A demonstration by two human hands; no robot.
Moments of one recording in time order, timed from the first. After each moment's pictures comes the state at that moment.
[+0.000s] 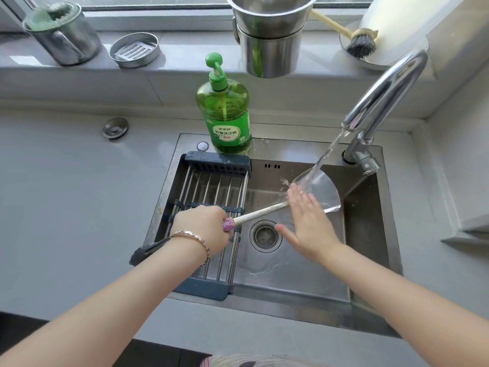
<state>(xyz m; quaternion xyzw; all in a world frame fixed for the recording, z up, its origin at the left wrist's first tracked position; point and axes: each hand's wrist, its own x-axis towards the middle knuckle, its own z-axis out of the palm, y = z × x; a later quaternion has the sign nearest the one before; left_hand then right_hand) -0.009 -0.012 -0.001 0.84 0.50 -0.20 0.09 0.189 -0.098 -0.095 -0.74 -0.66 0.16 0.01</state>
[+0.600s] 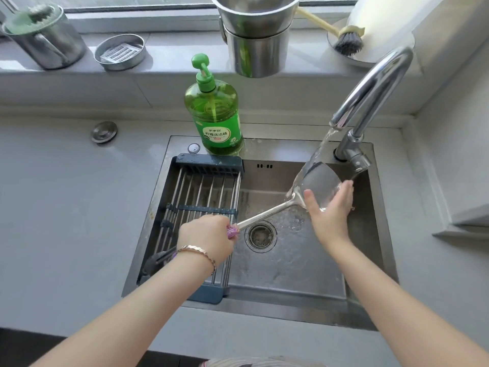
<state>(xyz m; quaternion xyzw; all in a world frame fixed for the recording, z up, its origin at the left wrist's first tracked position) 0.004 -0.025 -0.025 0.84 0.51 -0.16 0.10 0.203 -0.104 -0.079 -0.84 -0.27 0.26 0.40</state>
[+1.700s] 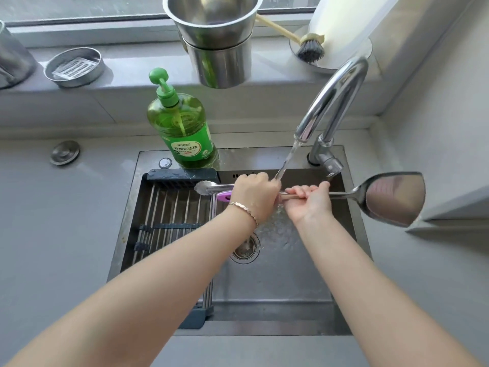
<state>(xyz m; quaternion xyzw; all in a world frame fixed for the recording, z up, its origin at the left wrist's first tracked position) 0.142 0.008 -0.039 0.97 0.26 0.03 -0.03 0.225 -0.050 -0.030 -0.33 0.32 0.40 0.79</state>
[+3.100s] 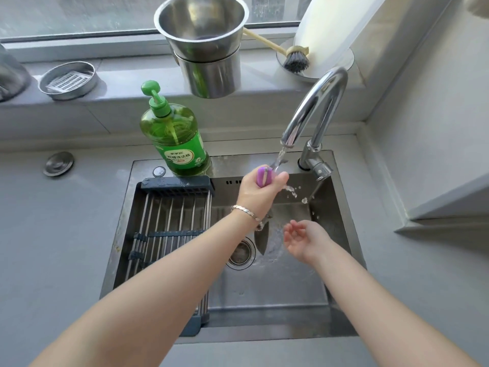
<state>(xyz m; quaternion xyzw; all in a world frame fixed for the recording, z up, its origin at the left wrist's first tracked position) 0.158 -0.014 -0.018 0.61 0.42 0.25 0.62 0.226 -0.106 -0.071 -0.50 0.33 0.55 0.58</state>
